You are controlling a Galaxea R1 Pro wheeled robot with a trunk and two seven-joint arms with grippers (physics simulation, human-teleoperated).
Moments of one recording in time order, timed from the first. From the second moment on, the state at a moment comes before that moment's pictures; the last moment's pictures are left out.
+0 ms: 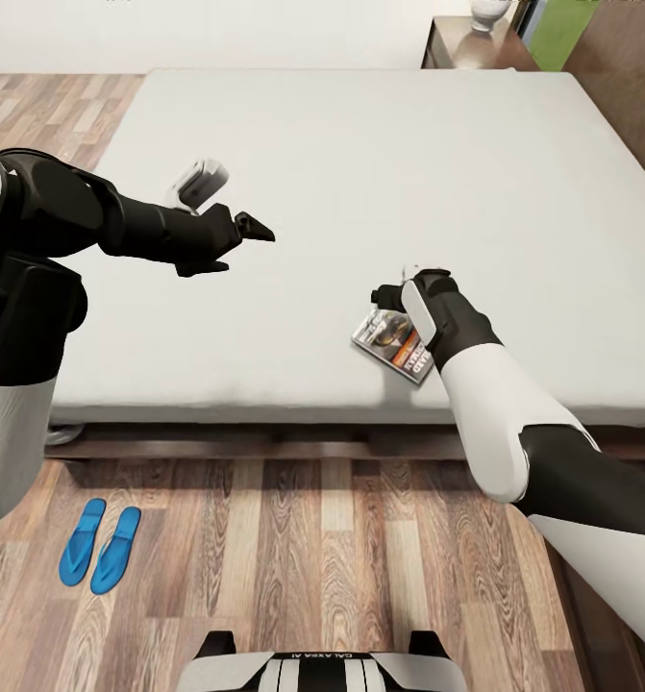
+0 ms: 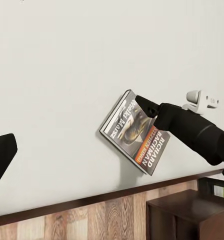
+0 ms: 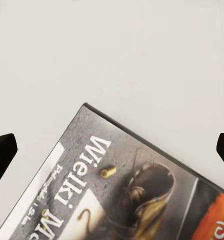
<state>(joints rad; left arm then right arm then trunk) -1.44 0.28 -0.42 -1.61 2.11 0.84 1.25 -1.48 0.17 -0.08 -0.55 -0.04 0.65 -0.21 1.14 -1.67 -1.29</state>
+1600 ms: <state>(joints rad) -1.35 0.30 -0.44 -1.61 2.11 0.85 1.25 -1.23 0.17 -0.03 -1.33 -0.04 1.04 -0.21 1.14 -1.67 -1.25</state>
